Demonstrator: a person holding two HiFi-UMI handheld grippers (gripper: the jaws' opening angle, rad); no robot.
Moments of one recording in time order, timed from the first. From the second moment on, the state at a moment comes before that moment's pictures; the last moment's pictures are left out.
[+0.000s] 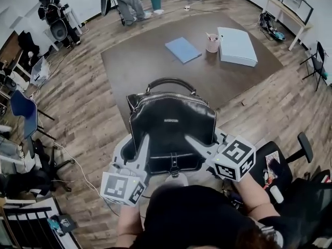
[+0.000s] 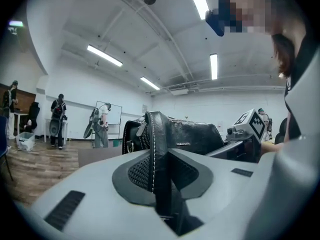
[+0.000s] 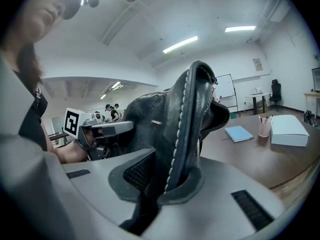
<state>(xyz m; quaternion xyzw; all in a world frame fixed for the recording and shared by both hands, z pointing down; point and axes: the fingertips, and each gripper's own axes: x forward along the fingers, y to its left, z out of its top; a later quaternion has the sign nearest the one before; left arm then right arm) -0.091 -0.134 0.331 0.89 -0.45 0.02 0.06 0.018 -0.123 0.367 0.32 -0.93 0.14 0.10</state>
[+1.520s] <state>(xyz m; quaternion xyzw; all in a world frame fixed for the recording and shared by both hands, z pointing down) -0.040 -0.400 0.359 0.84 -0.54 0.00 0.05 0.070 -0.416 0.399 0.26 -0.95 0.13 0.11</state>
